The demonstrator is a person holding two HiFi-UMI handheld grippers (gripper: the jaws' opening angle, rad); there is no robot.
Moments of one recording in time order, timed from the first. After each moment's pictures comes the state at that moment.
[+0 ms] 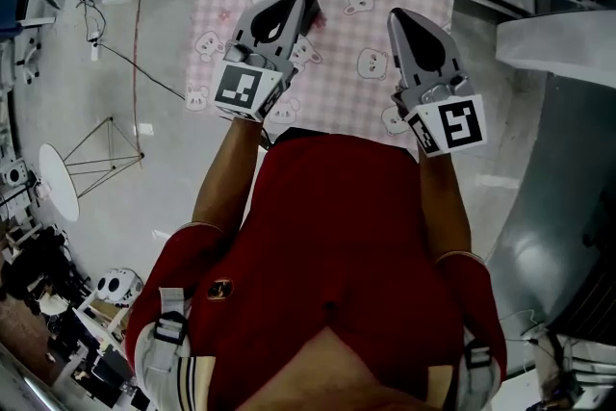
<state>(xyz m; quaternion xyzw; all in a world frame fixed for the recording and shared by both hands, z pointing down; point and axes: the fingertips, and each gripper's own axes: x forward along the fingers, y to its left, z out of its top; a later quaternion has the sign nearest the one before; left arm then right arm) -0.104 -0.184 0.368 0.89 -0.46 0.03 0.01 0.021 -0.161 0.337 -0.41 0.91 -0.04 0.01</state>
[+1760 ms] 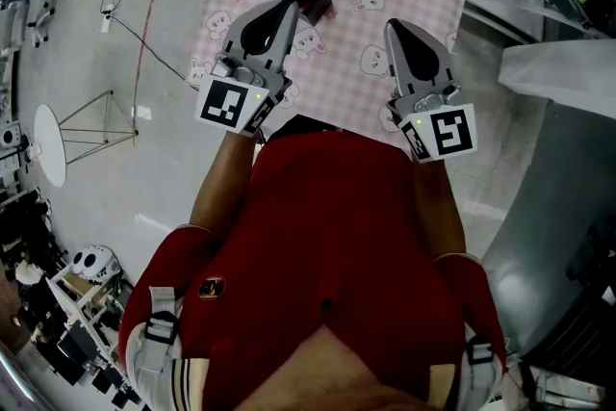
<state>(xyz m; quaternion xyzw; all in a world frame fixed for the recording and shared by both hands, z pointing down) -0.116 -0.117 0.322 0.86 -0.51 0.00 -0.01 0.014 -0.117 0.333 -0.36 0.93 -0.03 0.03</state>
